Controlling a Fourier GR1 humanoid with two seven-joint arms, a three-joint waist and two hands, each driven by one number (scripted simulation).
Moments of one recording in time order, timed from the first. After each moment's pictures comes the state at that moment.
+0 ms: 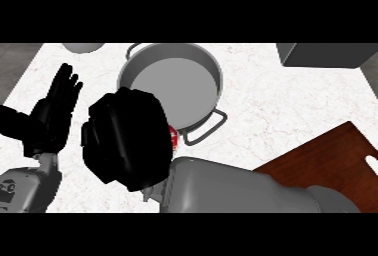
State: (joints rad) left arm -0.24 0.35 -0.08 -1.57 0.24 0.29 0.17; right arm -1.06 0.00 0.85 -1.43 0.64 -0.48 0.97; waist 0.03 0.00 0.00
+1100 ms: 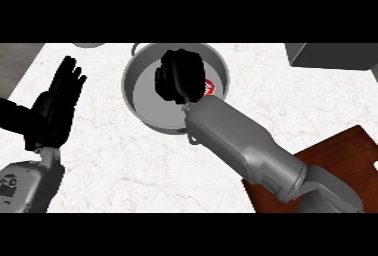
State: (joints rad) left arm -0.28 0.33 -0.06 -1.58 0.22 0.27 0.20; right arm -1.19 0.00 0.83 -0.63 0.56 -0.71 0.62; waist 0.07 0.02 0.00
